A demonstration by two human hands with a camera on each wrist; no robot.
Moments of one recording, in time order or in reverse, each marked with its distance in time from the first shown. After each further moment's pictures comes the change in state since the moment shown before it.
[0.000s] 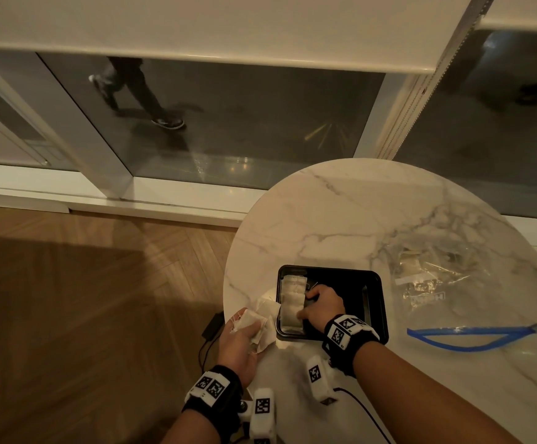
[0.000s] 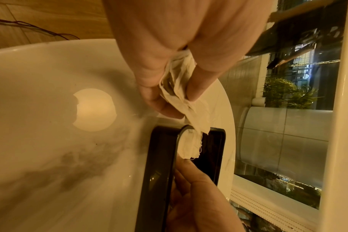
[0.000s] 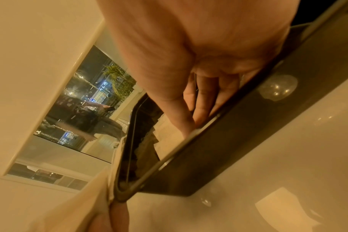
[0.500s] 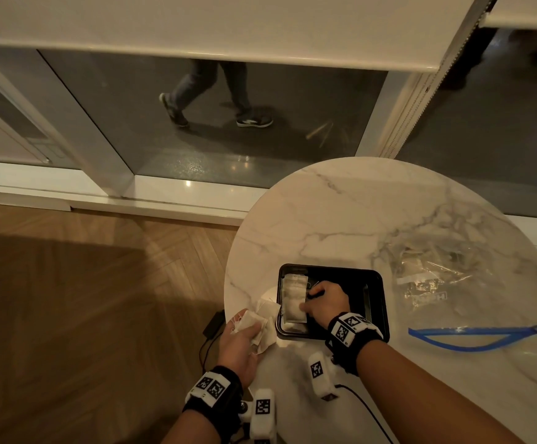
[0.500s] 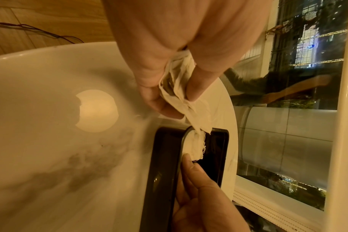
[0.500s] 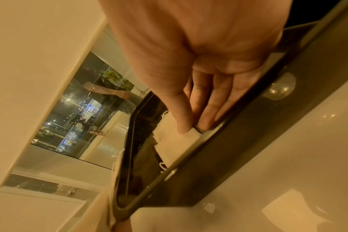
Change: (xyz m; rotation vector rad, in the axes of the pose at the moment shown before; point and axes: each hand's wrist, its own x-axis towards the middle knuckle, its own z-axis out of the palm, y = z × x) left_hand 0.001 -0.003 -0.004 0.027 0.004 0.002; right_hand 0.004 0.003 -0.003 0.154 0.068 -0.016
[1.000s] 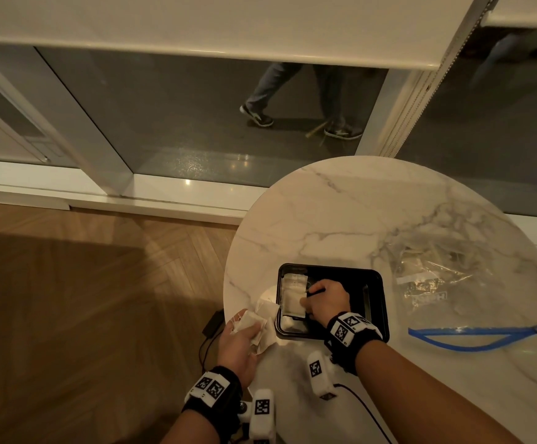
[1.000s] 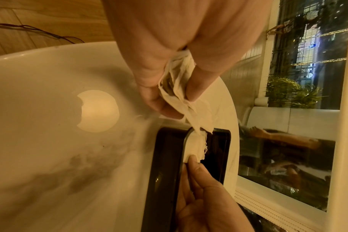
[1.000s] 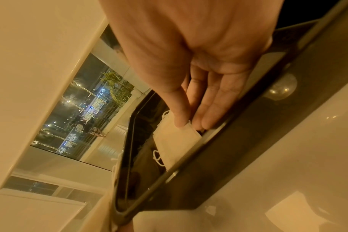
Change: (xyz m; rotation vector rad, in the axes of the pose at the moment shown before) left_hand -0.007 0.004 0.003 -0.002 0.007 -0.012; right_hand 0.001 -0.004 0.002 0.063 0.037 0.013
